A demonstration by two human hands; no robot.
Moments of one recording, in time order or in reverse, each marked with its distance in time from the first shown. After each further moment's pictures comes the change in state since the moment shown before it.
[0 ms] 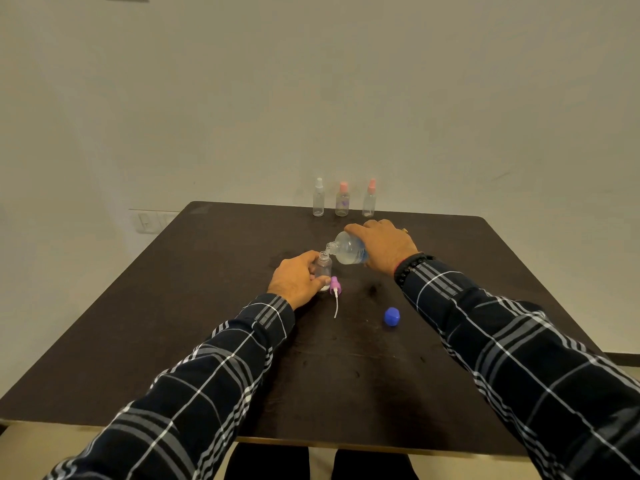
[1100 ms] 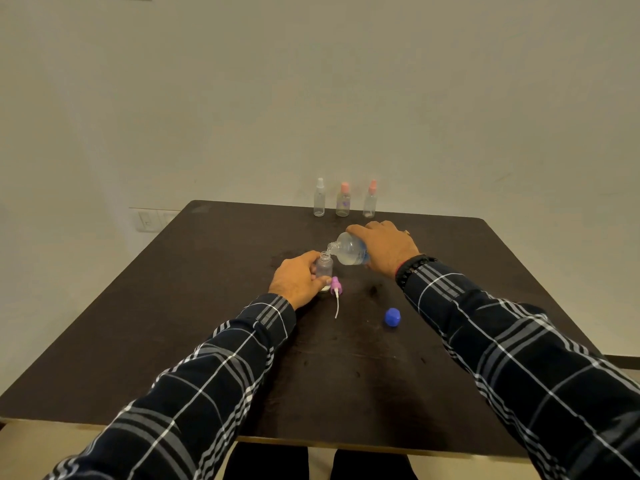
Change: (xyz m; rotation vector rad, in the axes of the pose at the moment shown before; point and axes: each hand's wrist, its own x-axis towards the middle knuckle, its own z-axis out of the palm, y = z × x) left_hand 0.003 -0.003 0.003 -0.010 0.017 0.009; right_hand -0.001 0.000 0.001 0.011 0.008 0.010
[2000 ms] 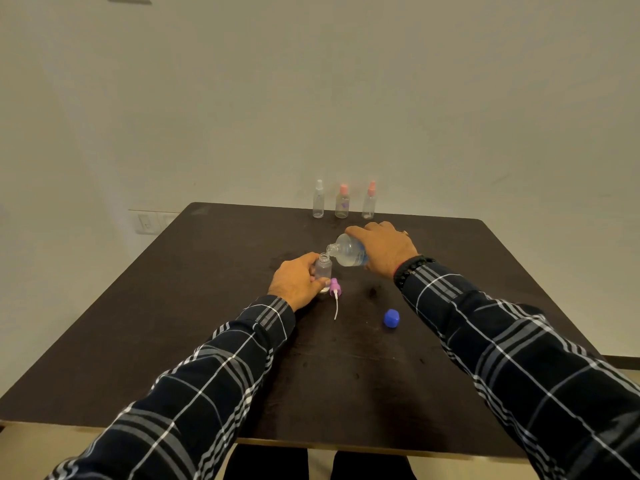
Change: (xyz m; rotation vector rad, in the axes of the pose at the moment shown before) left_hand 0.000 0.001 -0.001 0.007 -0.031 -0.008; right_hand 0.000 0.000 -0.001 -0.018 -0.012 0.001
